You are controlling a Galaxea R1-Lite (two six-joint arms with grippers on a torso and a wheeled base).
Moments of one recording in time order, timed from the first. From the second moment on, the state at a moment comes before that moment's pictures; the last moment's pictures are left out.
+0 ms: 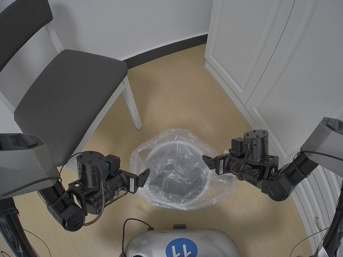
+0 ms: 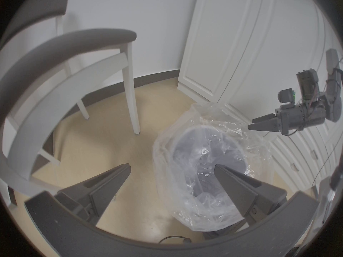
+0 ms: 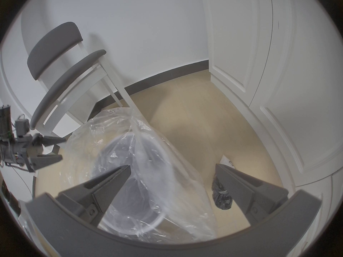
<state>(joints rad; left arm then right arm) -0.51 2.05 -0.46 -1.27 0.12 -0.04 0.52 2.09 -0.81 -0.93 -0.17 0.12</state>
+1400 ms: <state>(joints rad) -0.40 2.31 -0.88 -1.24 0.30 0.07 0.42 2.29 -1.00 -1.01 -0.18 0.18</state>
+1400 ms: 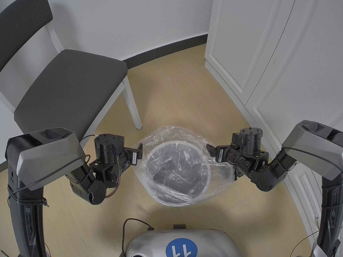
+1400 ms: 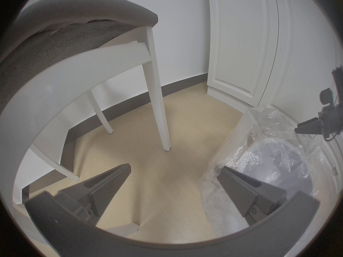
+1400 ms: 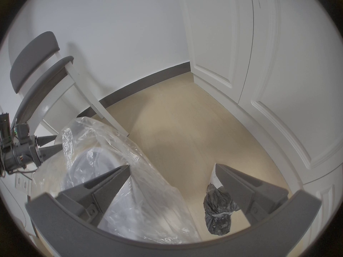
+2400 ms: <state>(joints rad) -0.36 2.45 -0.95 -1.15 0.30 0.07 0.40 2.47 -1.17 -0.97 -0.18 0.33</state>
